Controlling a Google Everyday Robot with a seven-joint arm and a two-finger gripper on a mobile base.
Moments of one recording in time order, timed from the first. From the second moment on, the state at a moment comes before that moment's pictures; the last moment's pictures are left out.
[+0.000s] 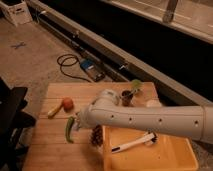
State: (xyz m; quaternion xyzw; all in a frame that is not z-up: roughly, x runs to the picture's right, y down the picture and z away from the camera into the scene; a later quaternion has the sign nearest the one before) arm -0.126 0.169 0.697 -0.17 -0.30 -0.13 0.93
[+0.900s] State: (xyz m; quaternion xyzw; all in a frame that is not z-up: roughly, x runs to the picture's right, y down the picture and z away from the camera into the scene) arm -0.152 0.223 0.765 -0.25 -0.37 -0.08 0.89
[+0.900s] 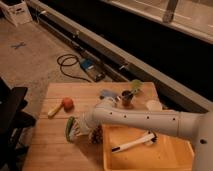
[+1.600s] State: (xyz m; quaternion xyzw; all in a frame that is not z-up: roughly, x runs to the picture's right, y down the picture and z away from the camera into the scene) arm -0.146 0.234 0.772 -0.27 -0.37 -0.06 0.89
